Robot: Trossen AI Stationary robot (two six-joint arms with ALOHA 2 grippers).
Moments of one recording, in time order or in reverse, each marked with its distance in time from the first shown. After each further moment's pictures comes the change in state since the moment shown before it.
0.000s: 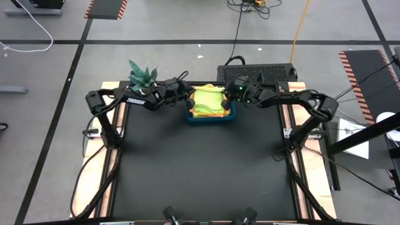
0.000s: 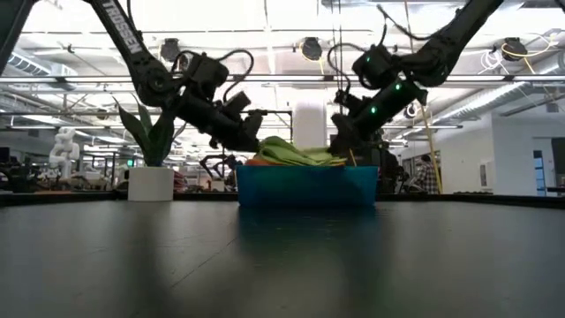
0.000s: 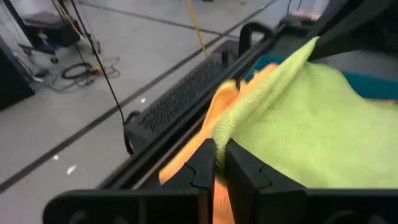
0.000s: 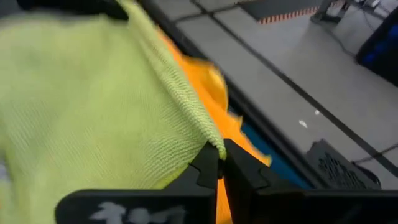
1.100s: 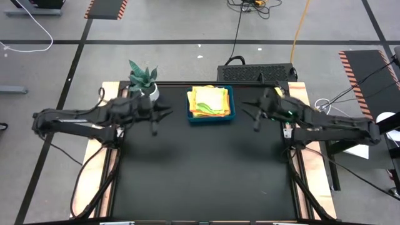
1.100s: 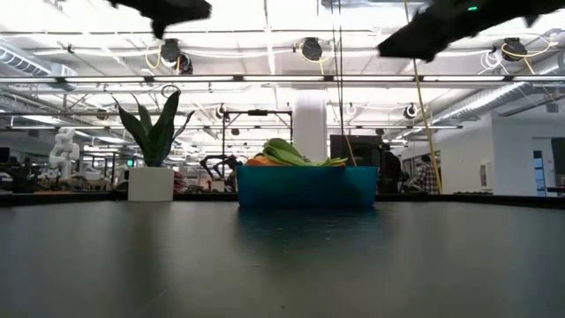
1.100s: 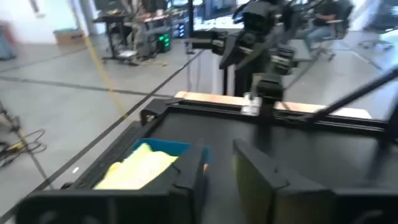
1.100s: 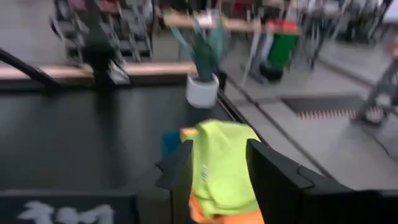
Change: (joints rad) left arm -0.452 -0.898 -0.072 -0.615 -0.105 -0.036; right arm 0.355 -0.832 -0.193 -0.285 0.051 0.016
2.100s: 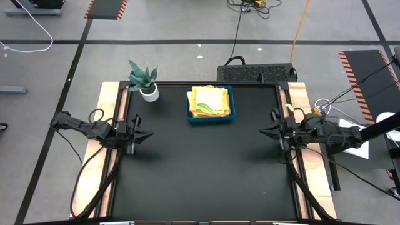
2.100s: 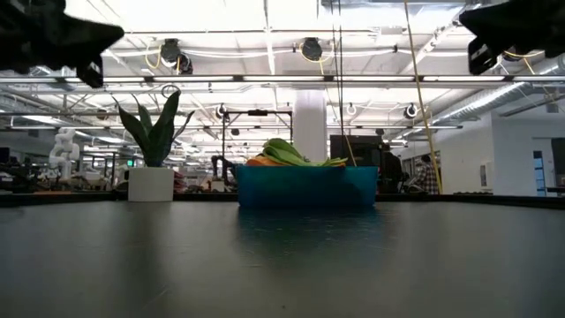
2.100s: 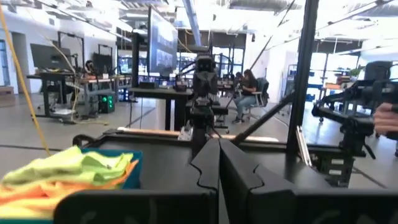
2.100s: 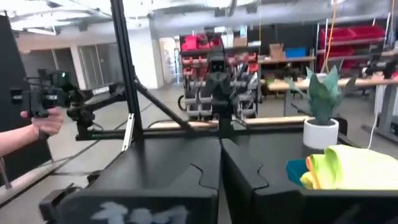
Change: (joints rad) left arm -0.433 -0.802 -0.706 0.243 -0.173 0.005; right arm 0.250 -0.749 -0.378 -0.051 -0.221 0.192
